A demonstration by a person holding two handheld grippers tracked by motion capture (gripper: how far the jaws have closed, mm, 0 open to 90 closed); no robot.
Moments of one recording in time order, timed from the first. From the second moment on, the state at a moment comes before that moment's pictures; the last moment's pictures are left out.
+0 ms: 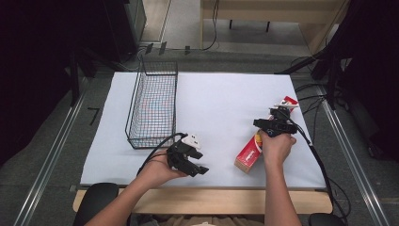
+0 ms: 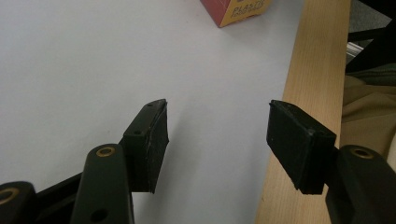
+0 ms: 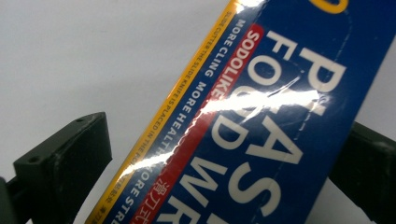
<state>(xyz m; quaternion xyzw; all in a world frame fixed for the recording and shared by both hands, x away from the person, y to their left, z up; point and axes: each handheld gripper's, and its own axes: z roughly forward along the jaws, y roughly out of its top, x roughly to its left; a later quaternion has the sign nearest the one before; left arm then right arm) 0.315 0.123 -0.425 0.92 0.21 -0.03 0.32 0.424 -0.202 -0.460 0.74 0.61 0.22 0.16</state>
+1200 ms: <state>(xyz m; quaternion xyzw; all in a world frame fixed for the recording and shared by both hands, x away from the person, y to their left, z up) 0.316 0.124 -0.426 0.92 0.21 -0.03 0.32 0.444 -0.188 -0.447 0.67 0.71 0.17 0.13</state>
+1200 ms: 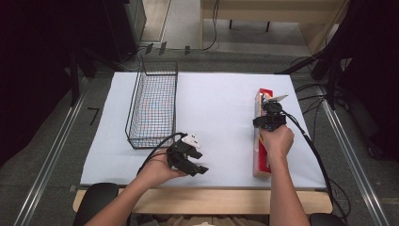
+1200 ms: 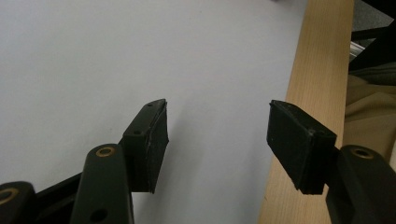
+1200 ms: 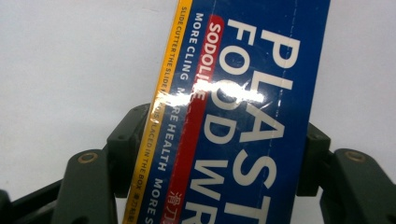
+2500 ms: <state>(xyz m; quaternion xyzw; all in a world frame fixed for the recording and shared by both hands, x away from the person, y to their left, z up) 0.318 0.128 -0.428 0.92 0.22 -0.02 0.32 0.416 -0.204 -0.432 0.61 0.76 0.19 0.12</state>
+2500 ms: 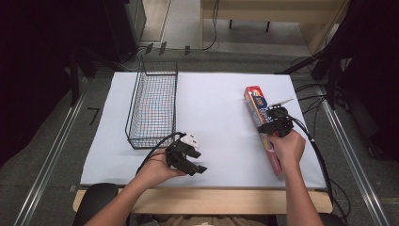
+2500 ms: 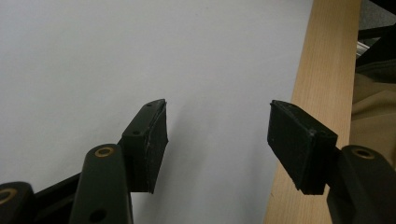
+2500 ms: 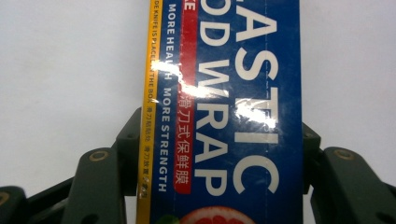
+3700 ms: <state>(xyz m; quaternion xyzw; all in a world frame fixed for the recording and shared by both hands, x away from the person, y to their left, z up) 0.311 0.154 -0.413 0.91 0.24 -0.01 0.35 0.386 -0.202 -0.411 0.36 0.89 0.28 0.05</state>
